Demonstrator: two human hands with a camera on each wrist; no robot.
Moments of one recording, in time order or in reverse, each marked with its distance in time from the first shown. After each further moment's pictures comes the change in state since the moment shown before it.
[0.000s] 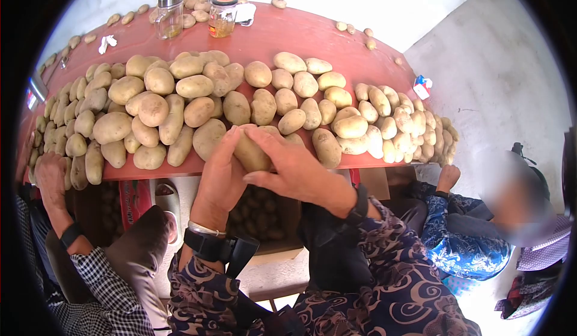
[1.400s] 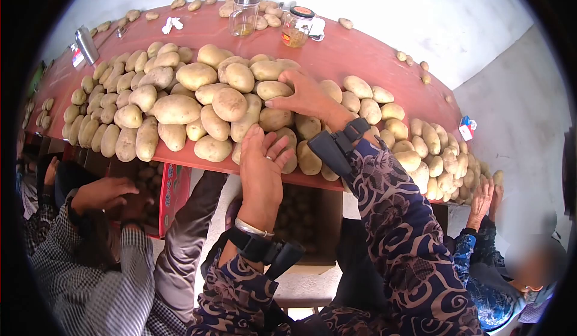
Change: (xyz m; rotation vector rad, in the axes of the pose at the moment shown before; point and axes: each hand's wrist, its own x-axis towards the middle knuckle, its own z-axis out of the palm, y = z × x) left_hand -0.003 0.026 -0.016 -0.107 0.549 0.334; right_hand 0.162 0.079 0.049 -0.075 -0.086 0.001
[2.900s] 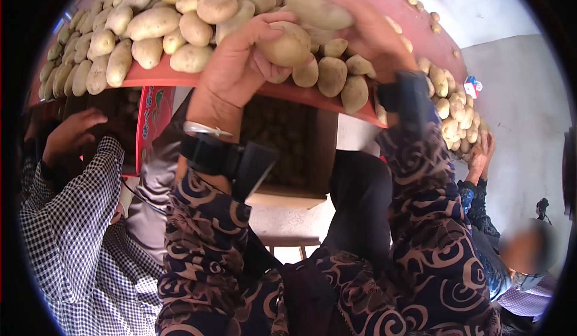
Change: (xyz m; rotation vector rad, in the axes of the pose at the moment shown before) left_hand 0.019 0.030 -0.016 0.181 -0.640 -0.203; right_hand -0.071 -0.066 -0.058 0.887 -0.100 0.388
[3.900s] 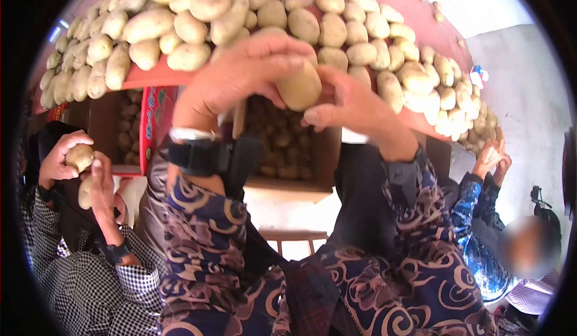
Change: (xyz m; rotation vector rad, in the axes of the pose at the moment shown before) left_hand -0.020 0.008 0.021 0.637 -0.110 -0.221; right_hand -0.088 0.041 0.019 -0.006 -0.211 0.213
